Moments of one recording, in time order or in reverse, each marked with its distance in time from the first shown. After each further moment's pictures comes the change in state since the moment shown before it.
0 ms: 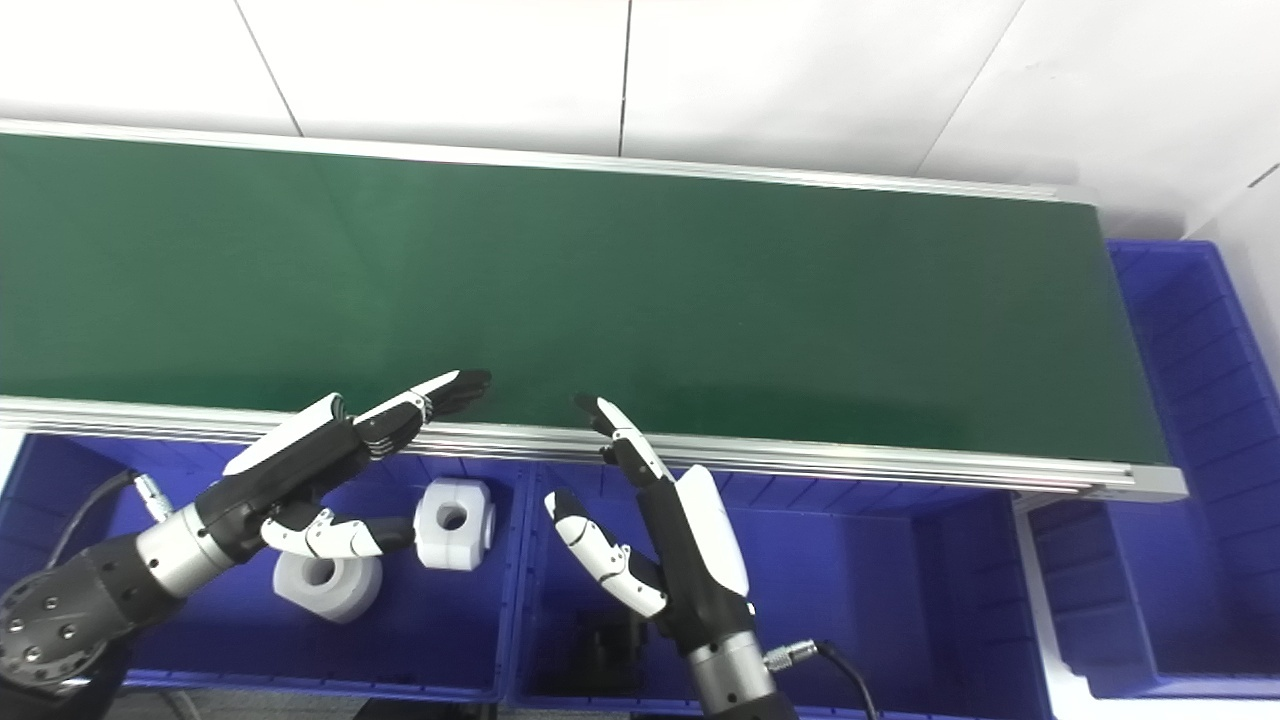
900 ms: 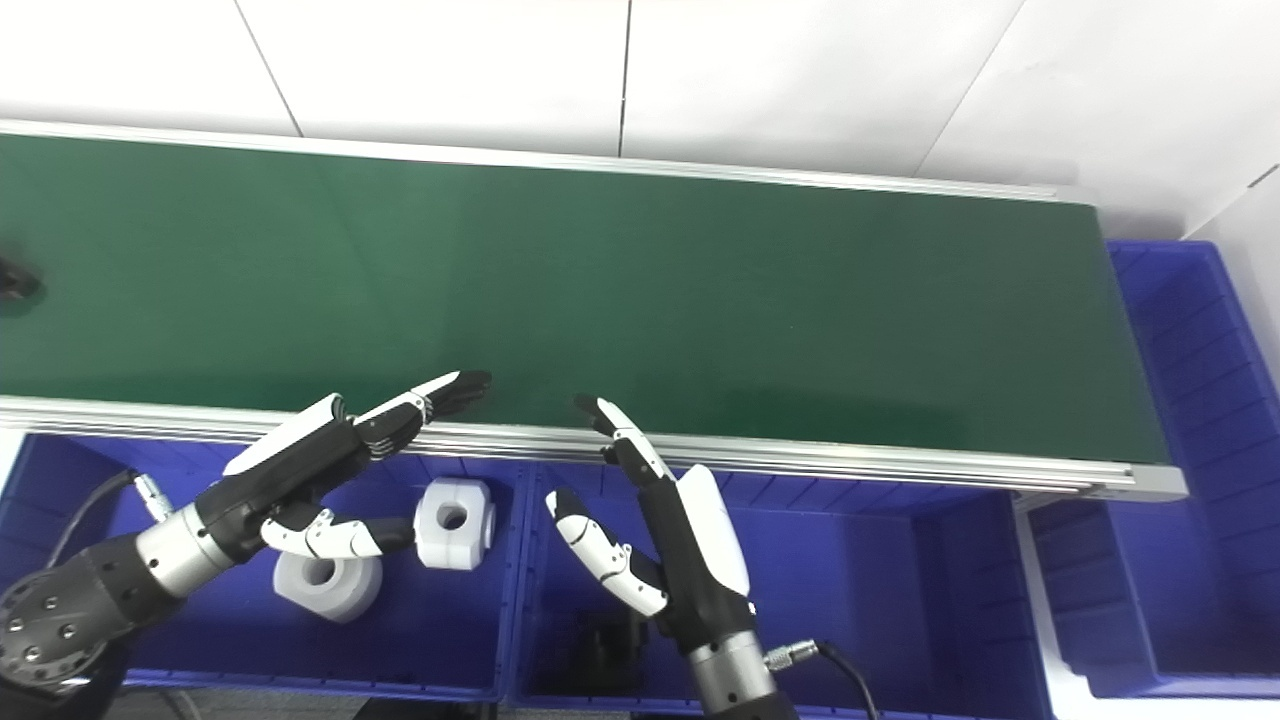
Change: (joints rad) left arm 0.000 0.001 0.000 -0.004 0.001 0.000 -0.001; right arm 0.000 0.000 0.000 0.001 0.000 0.000 -0.005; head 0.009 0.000
